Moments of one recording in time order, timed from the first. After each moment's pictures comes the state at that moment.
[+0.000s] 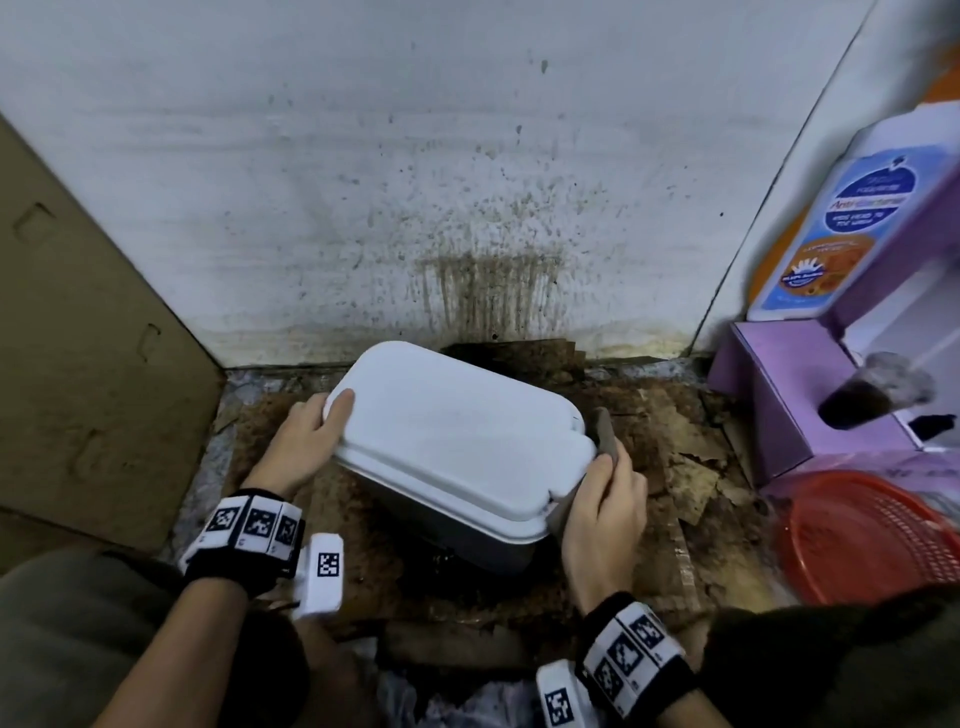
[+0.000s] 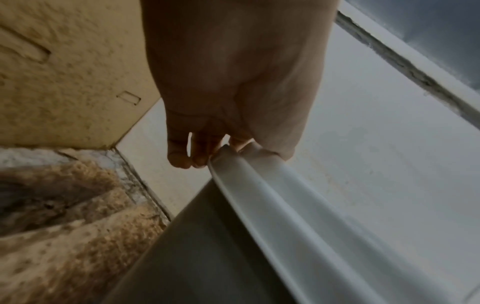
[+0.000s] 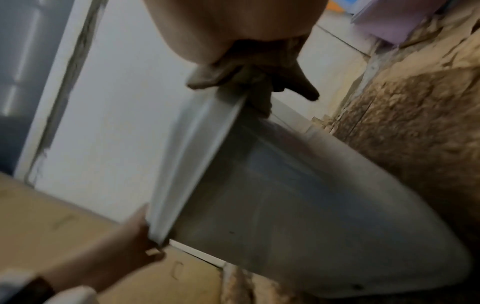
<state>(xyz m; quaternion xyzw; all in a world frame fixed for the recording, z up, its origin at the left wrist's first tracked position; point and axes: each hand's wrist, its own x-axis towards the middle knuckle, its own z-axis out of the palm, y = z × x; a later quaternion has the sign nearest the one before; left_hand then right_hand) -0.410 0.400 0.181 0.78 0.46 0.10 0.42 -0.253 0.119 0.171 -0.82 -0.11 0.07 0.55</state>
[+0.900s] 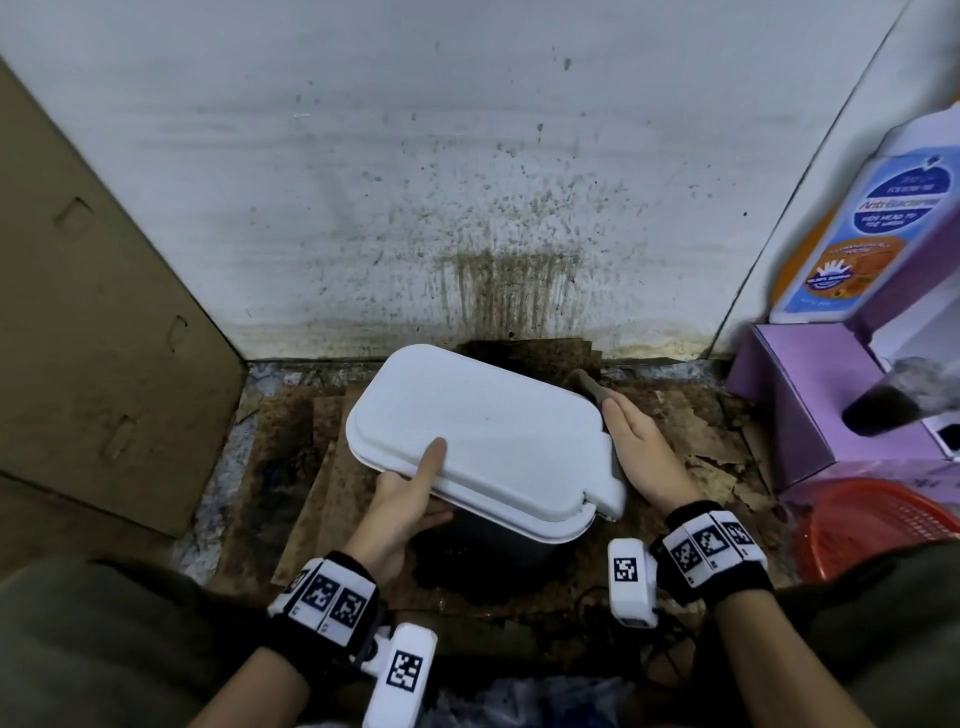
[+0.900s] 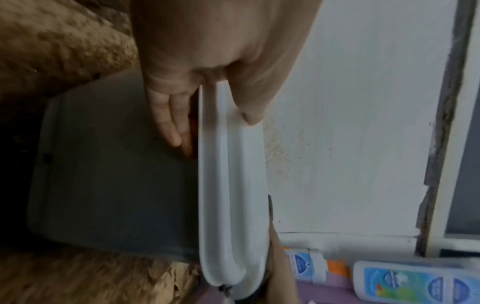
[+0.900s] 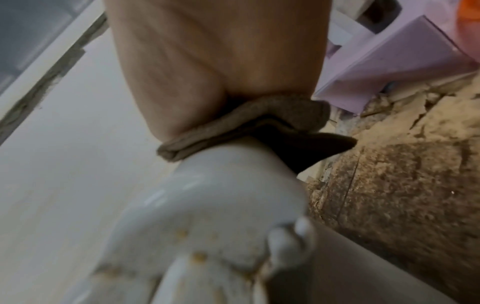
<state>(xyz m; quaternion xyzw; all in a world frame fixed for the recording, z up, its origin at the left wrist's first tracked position) -0.389 0.275 0.177 0.50 0.48 0.15 0.71 -0.158 0.128 0.191 -0.77 -0.28 0.31 0.48</state>
